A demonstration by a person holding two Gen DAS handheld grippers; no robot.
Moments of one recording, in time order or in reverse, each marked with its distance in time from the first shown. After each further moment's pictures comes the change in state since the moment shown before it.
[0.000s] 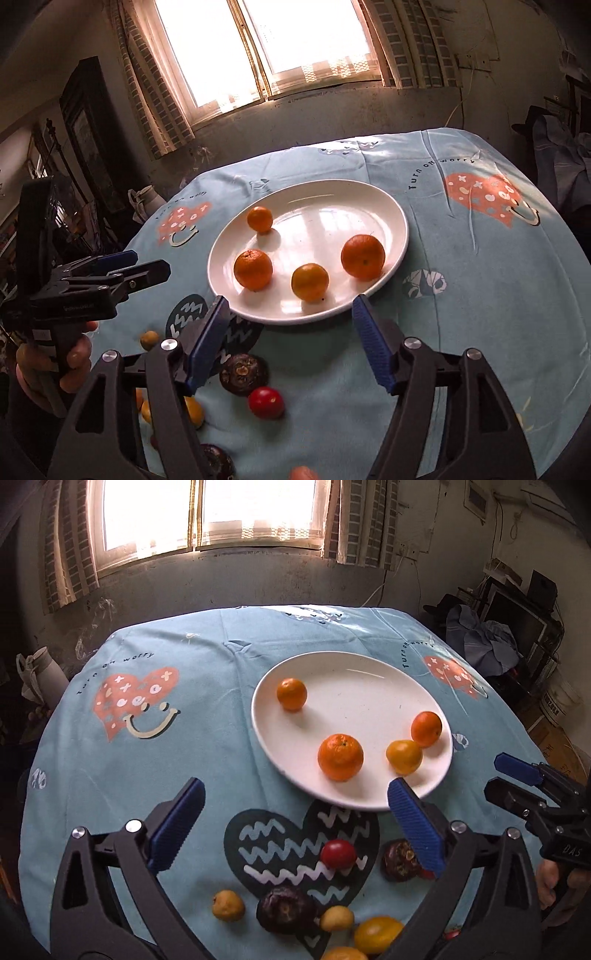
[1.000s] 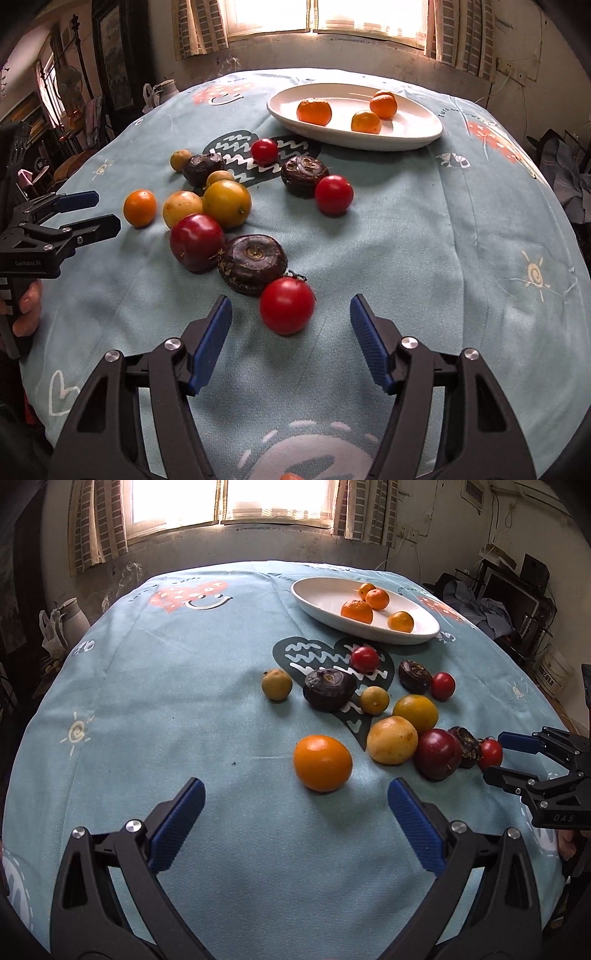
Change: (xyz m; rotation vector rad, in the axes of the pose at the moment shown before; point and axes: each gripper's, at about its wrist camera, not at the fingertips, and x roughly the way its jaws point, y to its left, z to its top) left arm -0.064 0.034 -0.161 -0.025 0.041 -0.003; right arm -0.016 0.067 -0.128 -0.237 0.233 -0.094
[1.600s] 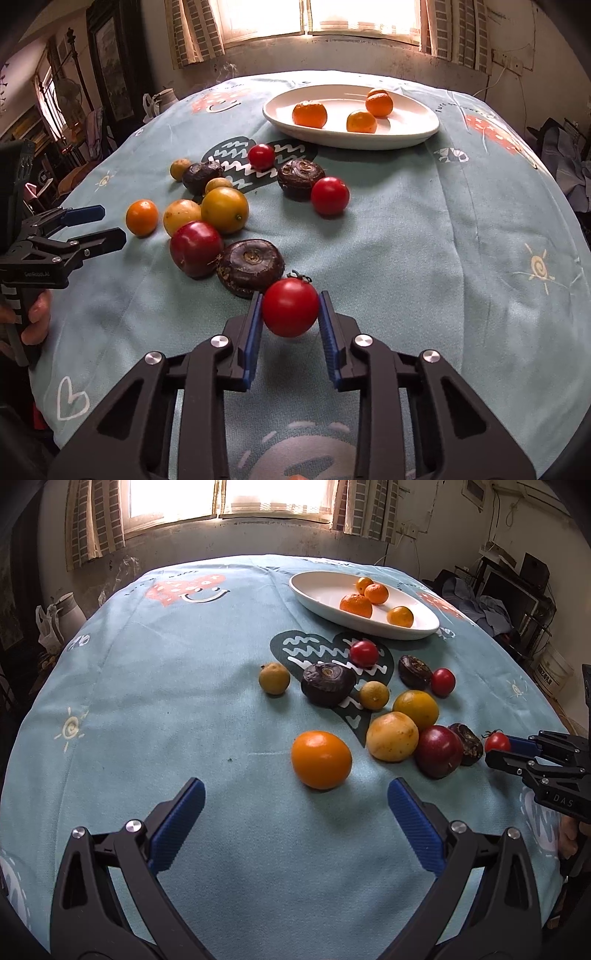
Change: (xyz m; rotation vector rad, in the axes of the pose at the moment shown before) left arm 0.006 0.001 0.000 -0.006 0.022 -0.027; right arm -0.005 -0.009 -0.002 0.054 -0.028 0.035
